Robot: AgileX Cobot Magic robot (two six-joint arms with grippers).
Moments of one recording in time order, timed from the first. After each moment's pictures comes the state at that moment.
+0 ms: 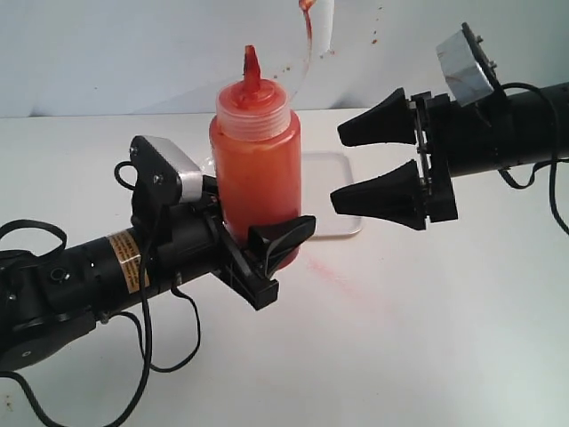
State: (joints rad) left arm -0.60 1.69 -0.56 0.43 -0.91 -0.32; right arm 0.09 1.72 -1.04 1.38 1.21 -2.03
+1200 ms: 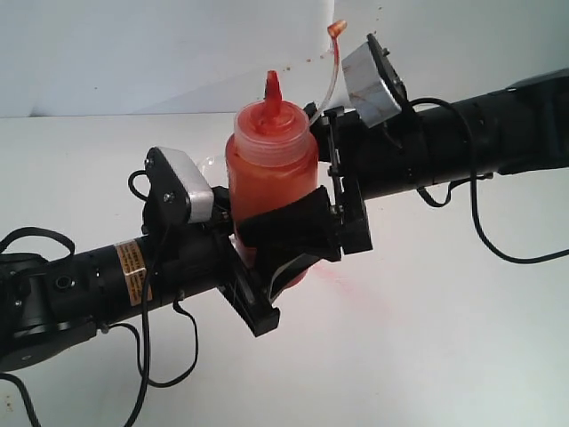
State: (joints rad) left arm -0.59 1.72 -0.56 0.55 -0.95 -0.31; right arm 0.34 1.72 -1.04 1.50 1.14 -2.03
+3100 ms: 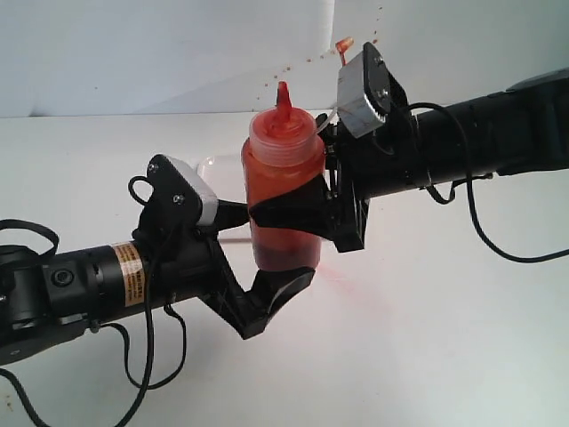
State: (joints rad) left arm -0.59 1.67 -0.56 0.56 -0.68 -0.37; right arm 0.34 1.72 -1.04 1.47 1.00 -2.05
